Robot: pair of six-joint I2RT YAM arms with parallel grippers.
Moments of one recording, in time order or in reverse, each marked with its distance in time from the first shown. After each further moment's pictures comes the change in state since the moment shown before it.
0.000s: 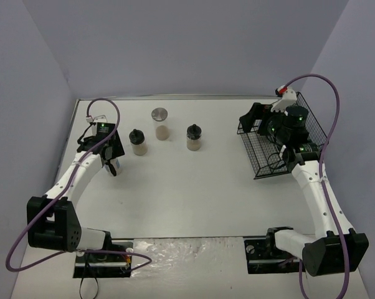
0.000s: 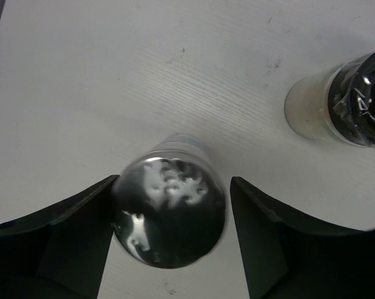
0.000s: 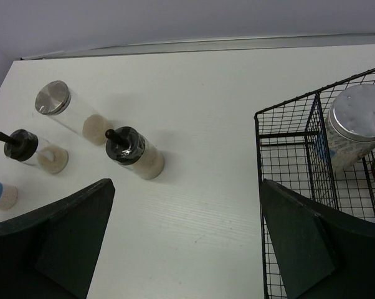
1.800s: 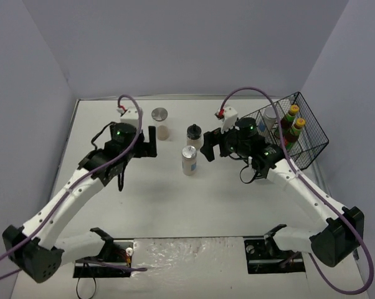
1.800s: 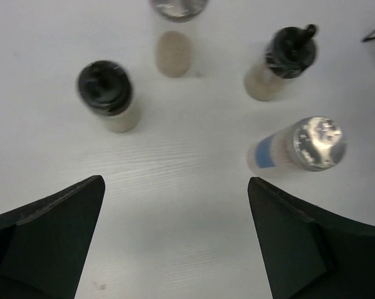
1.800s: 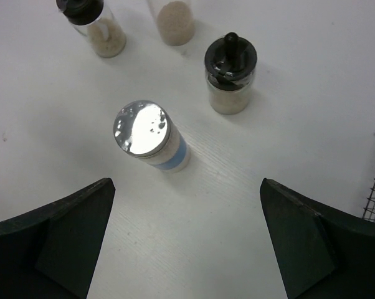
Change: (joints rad) left arm -0.437 -0.222 0.122 -0.022 0.096 0.087; right arm 0.444 0.087 -0.036 -0.077 0.063 -0.164
